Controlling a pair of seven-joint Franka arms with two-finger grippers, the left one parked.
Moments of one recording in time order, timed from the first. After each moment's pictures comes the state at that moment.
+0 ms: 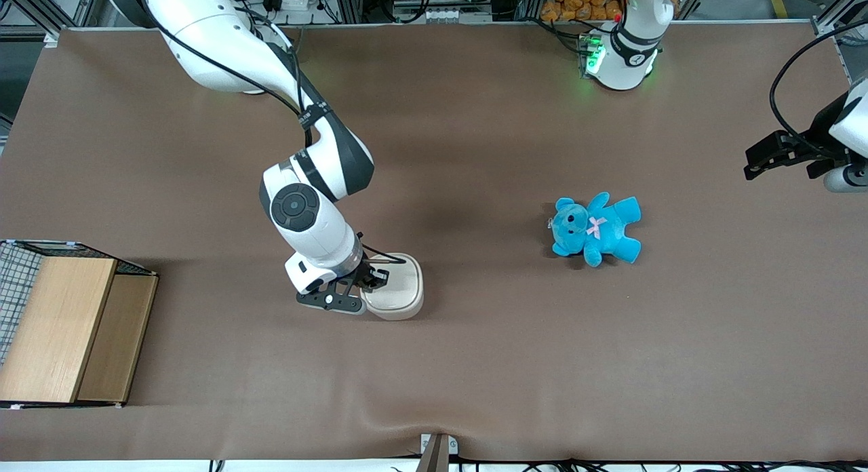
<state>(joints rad) 0.45 0.69 0.07 -1.40 0.01 2.25 0.68</state>
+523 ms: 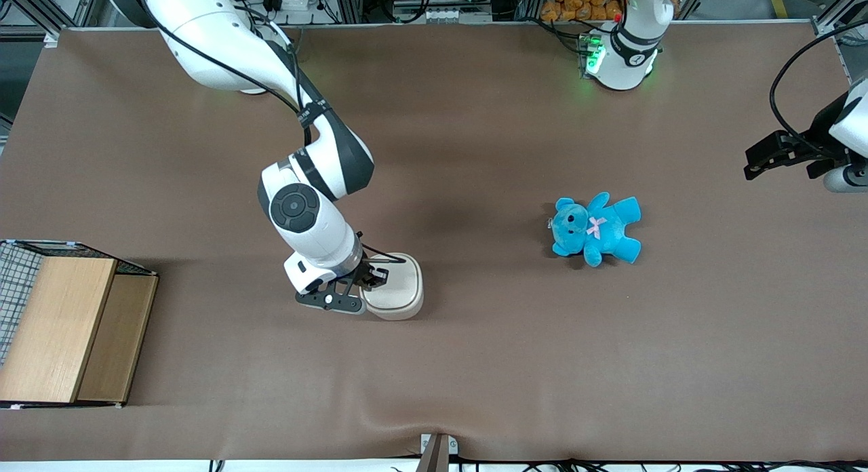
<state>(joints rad) 0.45 0.69 0.07 -1.35 0.02 2.17 0.68</state>
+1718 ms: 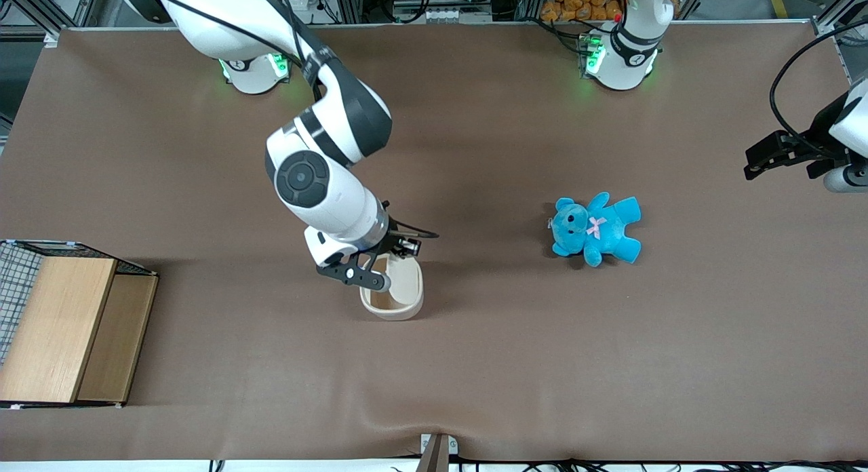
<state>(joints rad) 0.51 0.66 0.08 -1.16 0.22 1.94 0.85</state>
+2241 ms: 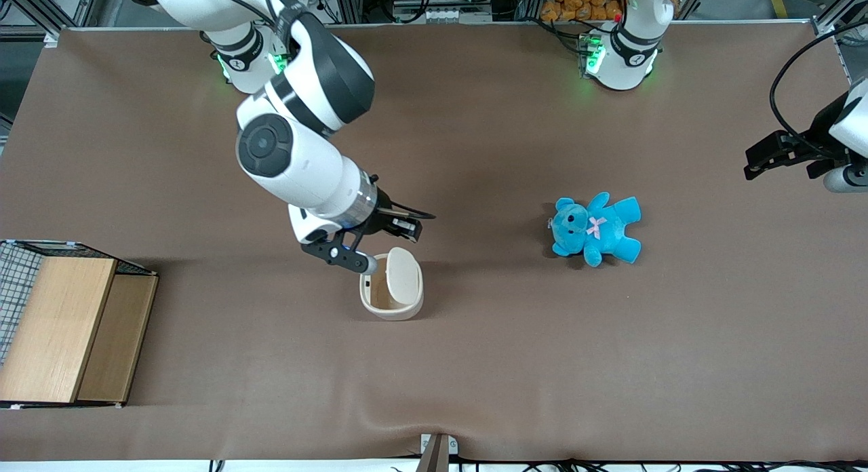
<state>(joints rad) 0.50 0.57 0.06 -1.15 0.28 1.86 0.89</state>
